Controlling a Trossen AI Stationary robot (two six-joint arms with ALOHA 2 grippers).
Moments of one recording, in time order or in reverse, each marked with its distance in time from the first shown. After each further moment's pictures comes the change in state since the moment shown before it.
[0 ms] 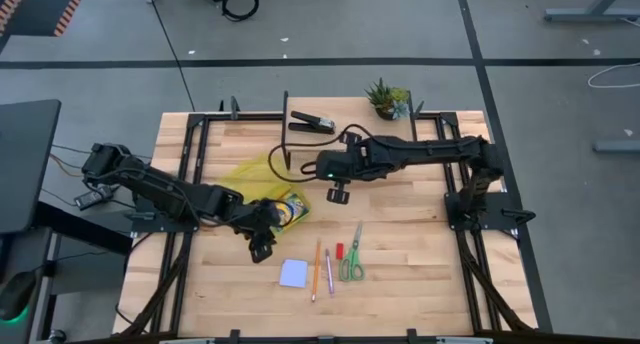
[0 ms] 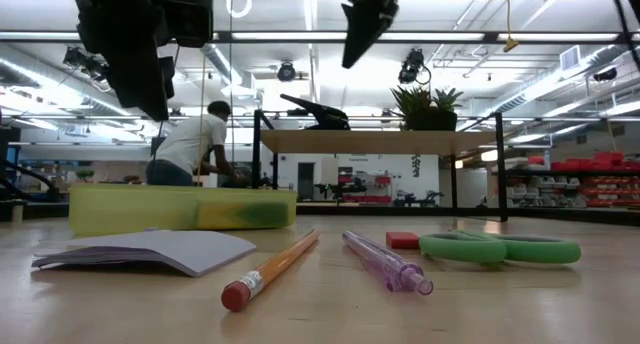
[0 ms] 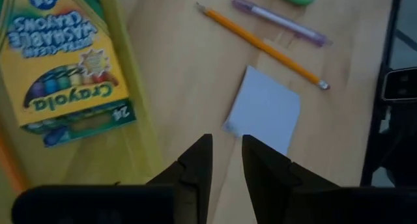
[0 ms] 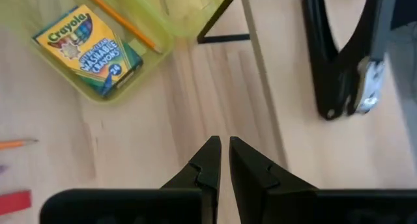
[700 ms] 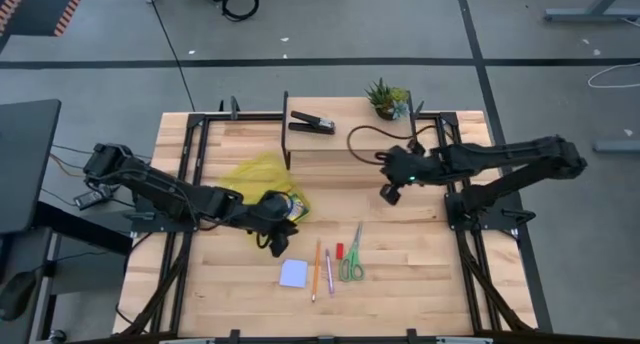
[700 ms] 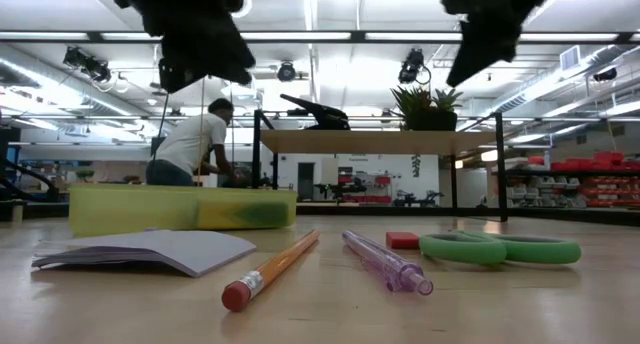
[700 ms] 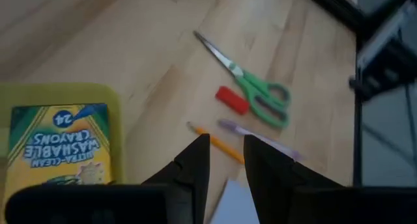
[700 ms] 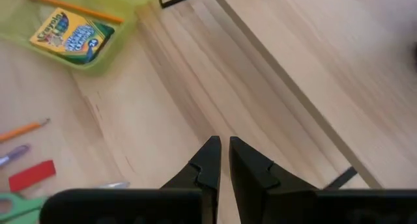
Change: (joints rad) left arm -0.008 0.024 -0.001 0.301 -0.257 -0.084; right arm 0.015 -0.719 -0.838 0.297 0.008 0.355
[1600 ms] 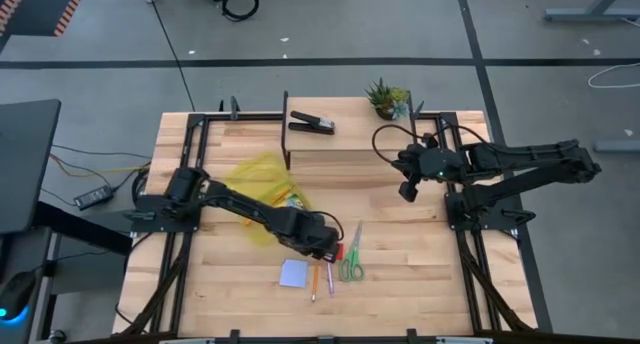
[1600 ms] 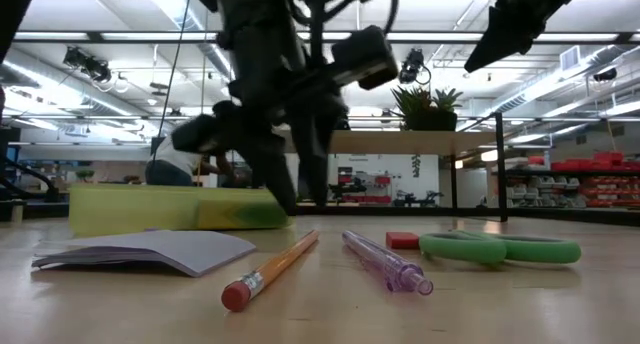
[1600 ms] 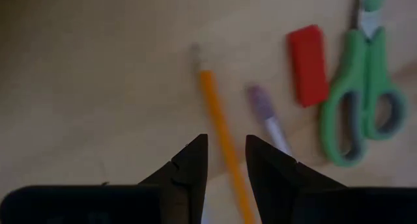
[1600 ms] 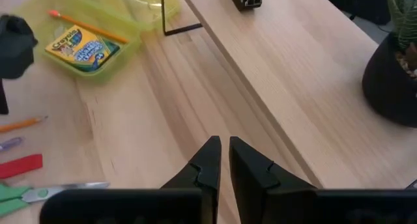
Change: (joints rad) left arm 0.039 0.681 0.601 -0.433 0.262 -0.669; right arm 0.004 -0.219 -0.104 0.052 0.039 -0.180
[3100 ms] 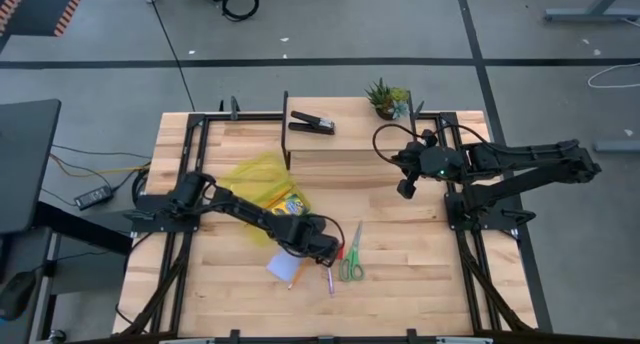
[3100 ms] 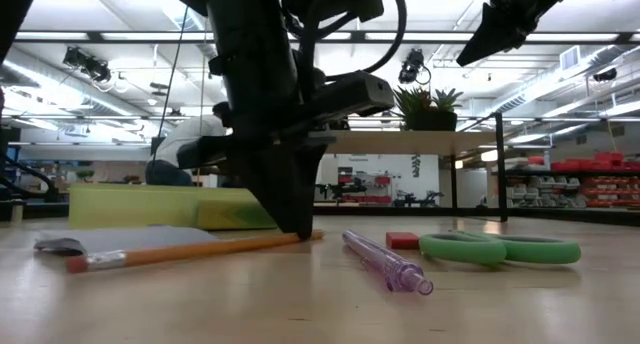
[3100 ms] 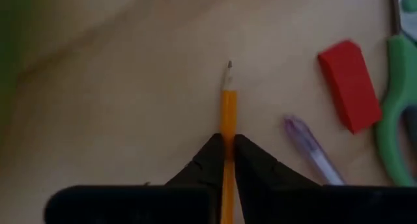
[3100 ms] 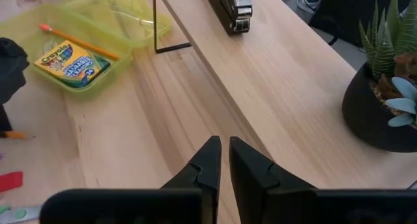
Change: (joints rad) left arm -0.014 0.060 0.004 -0.014 -0.175 0.160; right arm 0.000 0.001 0.000 0.061 0.056 -0.068
